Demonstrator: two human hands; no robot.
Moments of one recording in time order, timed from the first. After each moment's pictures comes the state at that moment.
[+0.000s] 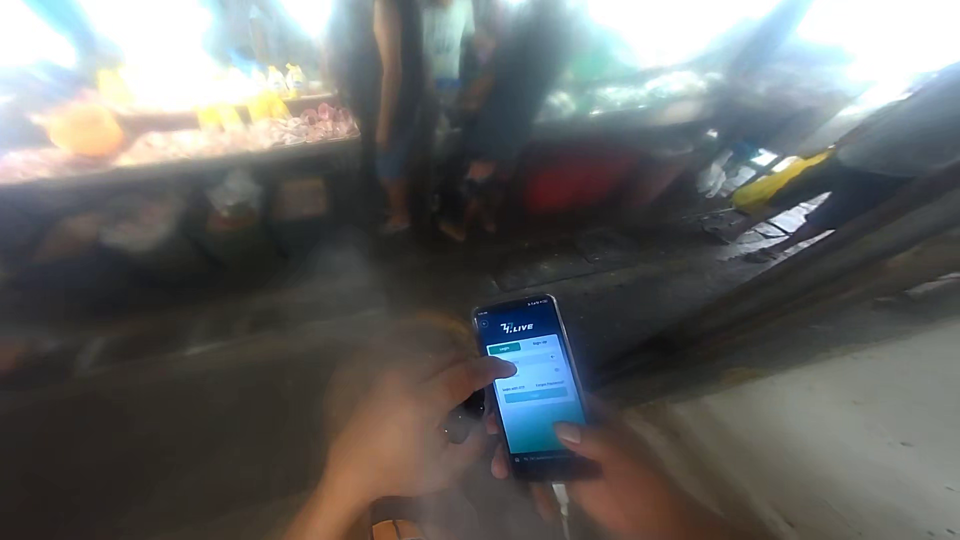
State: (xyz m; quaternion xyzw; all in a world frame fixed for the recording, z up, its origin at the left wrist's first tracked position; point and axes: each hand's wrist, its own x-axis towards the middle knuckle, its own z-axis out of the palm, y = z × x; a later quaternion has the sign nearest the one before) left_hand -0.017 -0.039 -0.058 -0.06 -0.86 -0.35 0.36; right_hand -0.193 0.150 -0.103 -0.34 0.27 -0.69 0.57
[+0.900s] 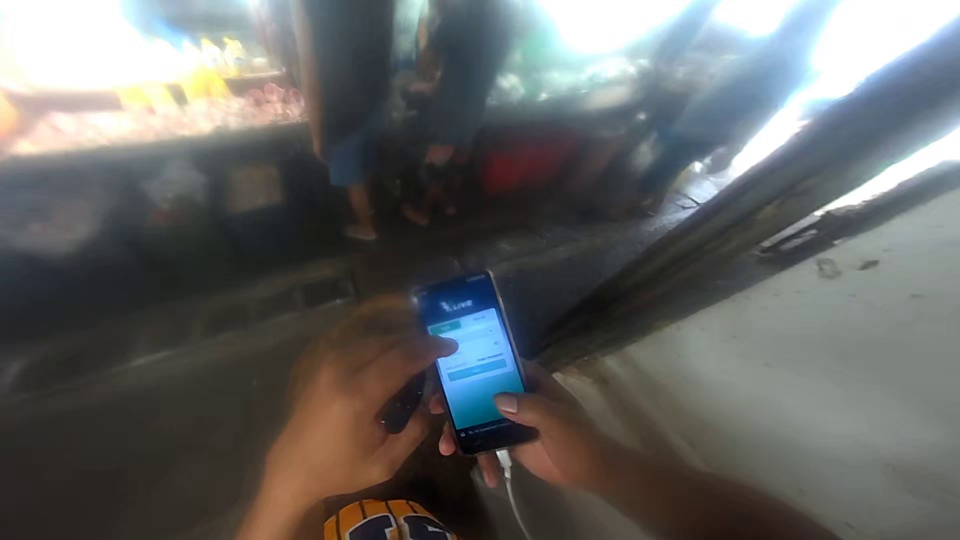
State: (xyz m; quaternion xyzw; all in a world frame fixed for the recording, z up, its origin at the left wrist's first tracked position) left_hand -0.012 -0.033 -0.056 -0.06 -0.86 -0.34 0.37; right_hand -0.189 0.152 -0.099 -0.36 0.27 -0.67 0.59
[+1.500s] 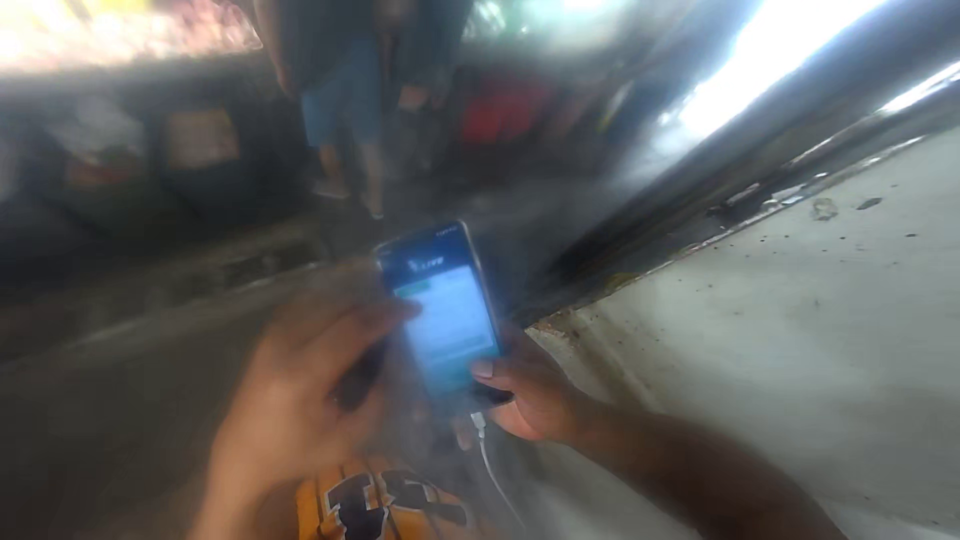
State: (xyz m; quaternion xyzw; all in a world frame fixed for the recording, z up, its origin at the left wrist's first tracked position) left_hand -0.011 -0.032 -0.061 -0.01 -0.86 -0.32 0.40; right_hand -0.189 0.154 -0.095 -0.35 0.31 -0.68 0.56
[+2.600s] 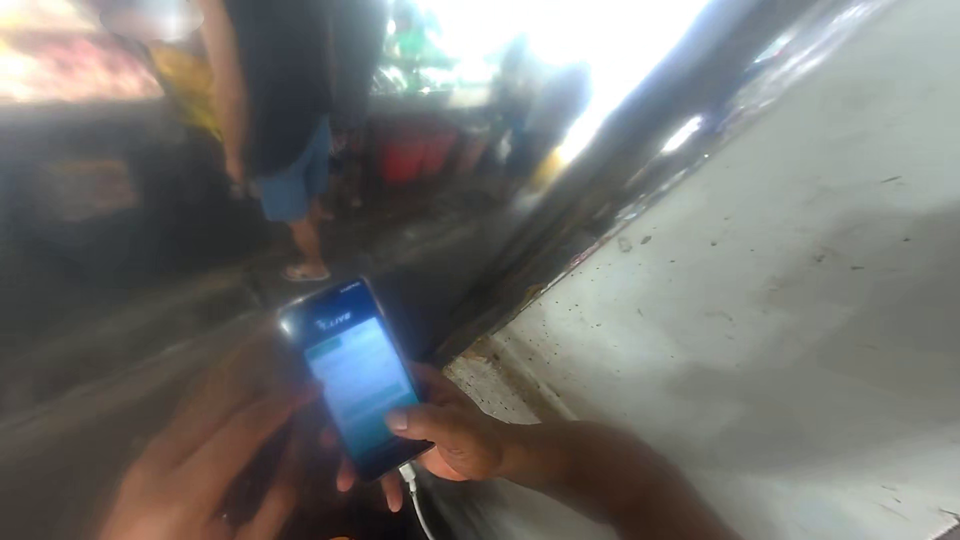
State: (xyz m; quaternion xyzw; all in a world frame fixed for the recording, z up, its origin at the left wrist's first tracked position) left_hand -0.013 -0.039 -0.071 -0.02 -0.88 -0.35 0.32; right_hand -0.195 0.151 -0.096 -0.36 0.29 -0.68 0.57
